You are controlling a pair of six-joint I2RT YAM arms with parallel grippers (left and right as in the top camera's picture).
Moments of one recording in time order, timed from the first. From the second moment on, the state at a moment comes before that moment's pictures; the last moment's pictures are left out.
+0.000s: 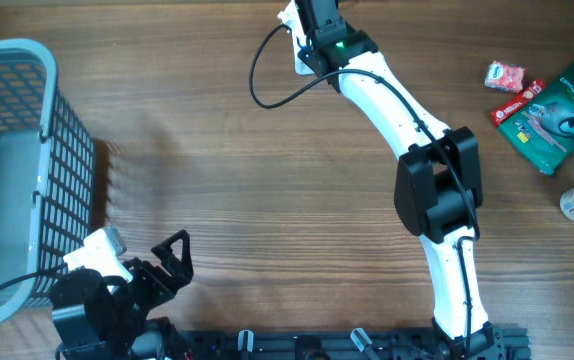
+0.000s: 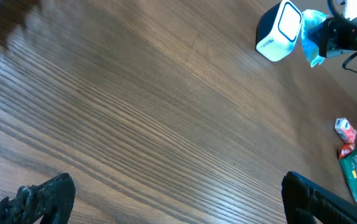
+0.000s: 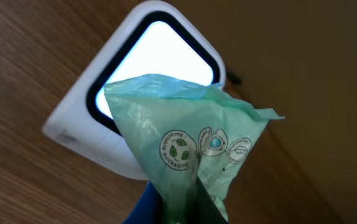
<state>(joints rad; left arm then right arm) 0.19 0.26 0.69 -1.13 0.28 -0.51 0.44 2.35 2.07 -0.58 0.36 -0.51</state>
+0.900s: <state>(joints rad) 0.19 0.26 0.69 -1.13 0.28 -0.51 -0.18 2.23 1.71 -0.85 0.34 0.14</state>
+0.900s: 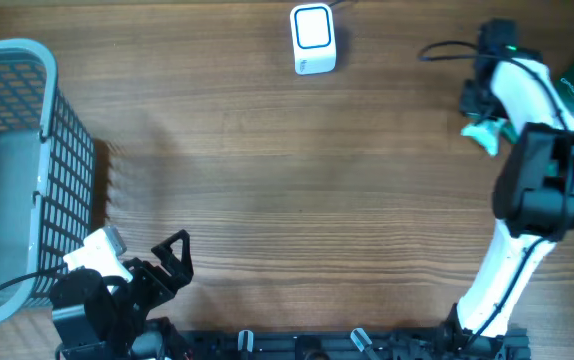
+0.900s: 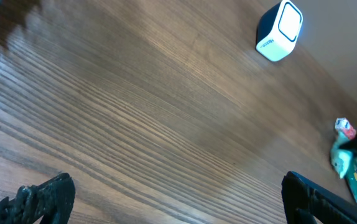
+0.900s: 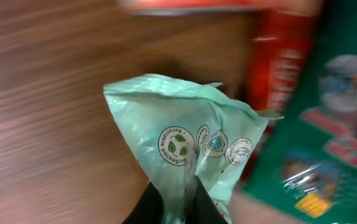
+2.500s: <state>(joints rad) 0.19 0.26 0.69 -1.13 0.28 -0.51 -0.22 0.64 1.64 -0.95 -0.25 0.16</state>
